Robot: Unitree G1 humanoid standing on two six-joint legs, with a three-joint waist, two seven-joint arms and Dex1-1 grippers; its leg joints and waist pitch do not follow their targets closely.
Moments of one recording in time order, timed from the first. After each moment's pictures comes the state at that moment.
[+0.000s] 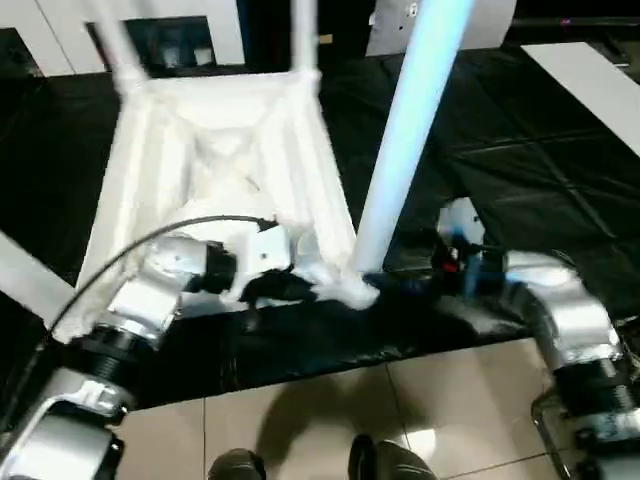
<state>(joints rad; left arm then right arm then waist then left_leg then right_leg) -0.58 0.47 -0.31 0.41 0.00 0.03 -1.32 -0.47 -0.43 0.09 0.31 0.25 0.16 1.25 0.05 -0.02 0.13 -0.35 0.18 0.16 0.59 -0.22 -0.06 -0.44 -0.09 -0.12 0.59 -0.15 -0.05</state>
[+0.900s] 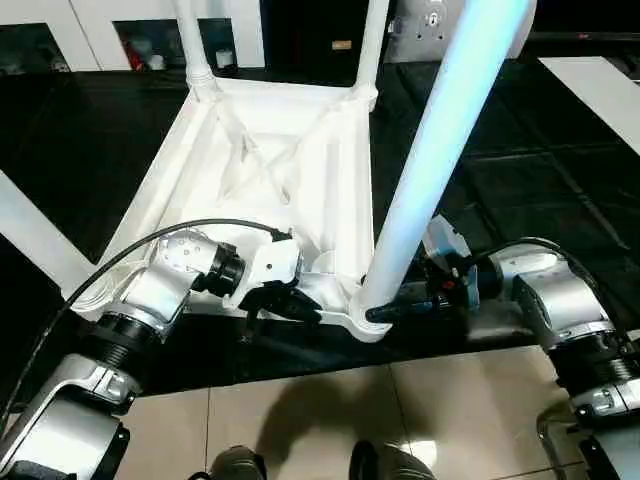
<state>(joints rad) -0.63 0.46 -0.36 0.47 -0.03 0.00 -1.44 -0.55 -0.47 0.21 0.41 0.24 0.19 1.49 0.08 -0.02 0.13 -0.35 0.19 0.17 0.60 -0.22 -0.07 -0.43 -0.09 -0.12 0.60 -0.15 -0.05</state>
